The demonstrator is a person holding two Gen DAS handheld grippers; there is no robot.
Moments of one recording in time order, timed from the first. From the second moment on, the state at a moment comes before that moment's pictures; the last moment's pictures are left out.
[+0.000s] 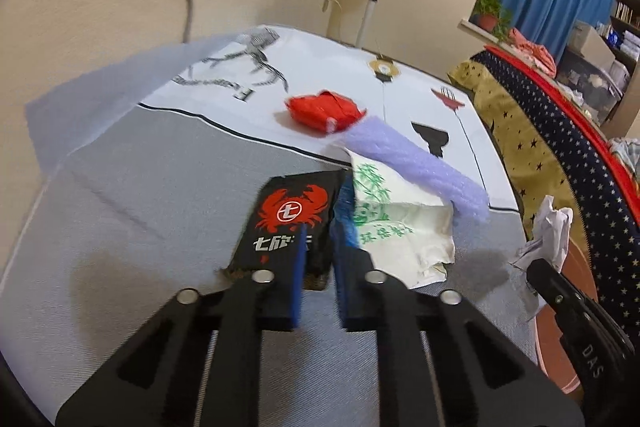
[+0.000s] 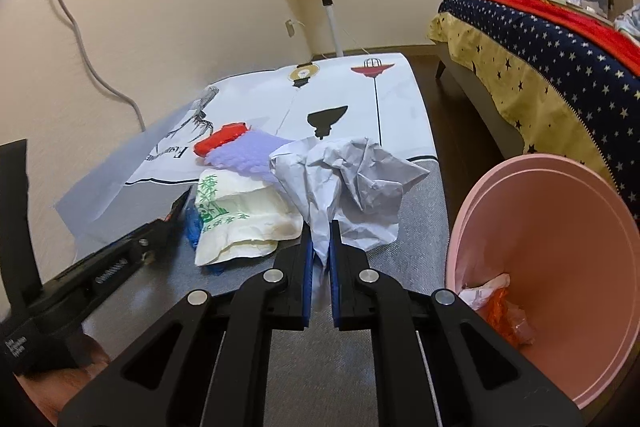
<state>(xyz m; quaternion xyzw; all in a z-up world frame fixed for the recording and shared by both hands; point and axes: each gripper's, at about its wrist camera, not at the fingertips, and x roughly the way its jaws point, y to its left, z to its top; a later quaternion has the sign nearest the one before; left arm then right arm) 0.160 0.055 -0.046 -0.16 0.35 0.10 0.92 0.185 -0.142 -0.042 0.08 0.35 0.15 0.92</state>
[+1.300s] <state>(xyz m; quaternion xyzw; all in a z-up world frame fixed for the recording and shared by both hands) 0.156 0.085 -0.080 -0.07 0.44 0.09 0.89 0.119 -0.165 -0.003 0.06 0.32 0.18 0.93</state>
